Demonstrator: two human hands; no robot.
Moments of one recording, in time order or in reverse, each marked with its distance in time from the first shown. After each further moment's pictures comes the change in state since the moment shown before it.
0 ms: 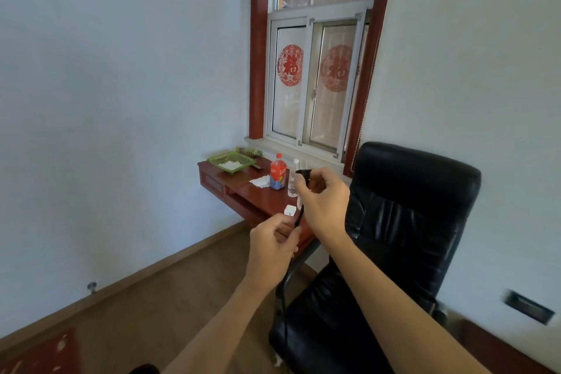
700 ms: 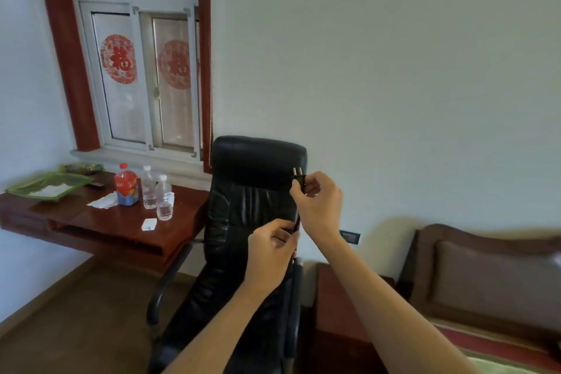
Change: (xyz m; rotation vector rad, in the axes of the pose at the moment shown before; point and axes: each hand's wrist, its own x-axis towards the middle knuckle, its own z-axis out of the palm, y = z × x) left_hand -0.064 0.088 0.195 -0.391 -0.457 -0.033; right_hand -0.017 0.038 -0.246 -0.372 0.359 0.138
